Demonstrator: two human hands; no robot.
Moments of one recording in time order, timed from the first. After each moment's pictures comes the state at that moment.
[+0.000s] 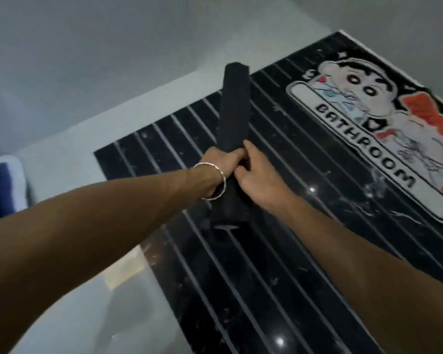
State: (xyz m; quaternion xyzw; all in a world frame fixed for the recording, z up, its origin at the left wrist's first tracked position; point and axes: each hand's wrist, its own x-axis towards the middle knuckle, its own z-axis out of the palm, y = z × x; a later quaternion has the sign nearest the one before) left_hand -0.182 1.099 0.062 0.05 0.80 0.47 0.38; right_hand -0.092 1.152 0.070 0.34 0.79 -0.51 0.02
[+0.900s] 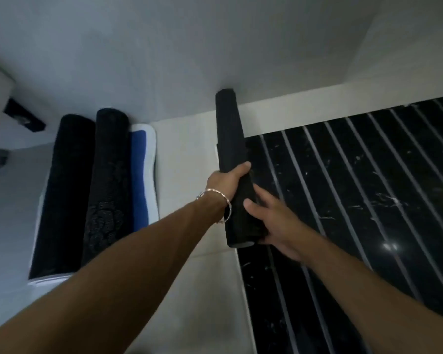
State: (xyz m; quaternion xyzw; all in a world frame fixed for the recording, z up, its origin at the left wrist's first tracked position) left_hand -0.304 0.911 0.004 -0.21 0.72 0.60 0.28; right_hand -0.214 1.008 0.005 0.22 0.56 -0.77 0.22
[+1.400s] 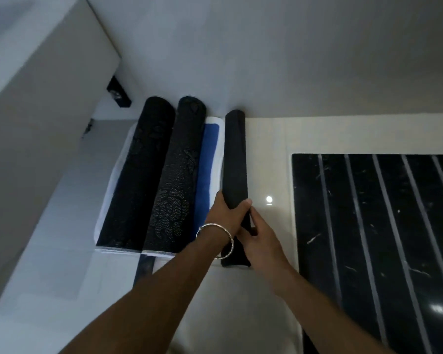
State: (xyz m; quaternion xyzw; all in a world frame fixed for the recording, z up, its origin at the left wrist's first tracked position) left_hand -0.293 0.778 -0.030 -0.22 0.81 0.52 0.17; right_hand -0.242 0.868 -0.032 0.15 0.68 -0.68 0.22
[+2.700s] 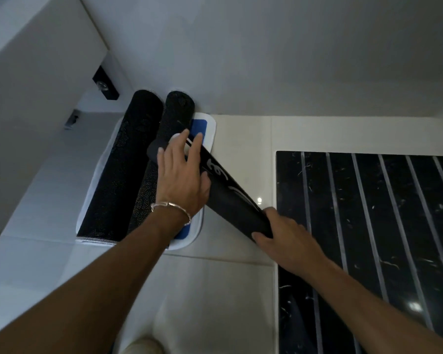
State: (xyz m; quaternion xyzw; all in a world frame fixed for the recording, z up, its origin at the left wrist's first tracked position) left_hand -0.311 0.746 0.009 0.07 0.98 0.11 -0.14; right_hand -0.241 0.950 -0.011 -0.04 0.93 -0.27 0.22
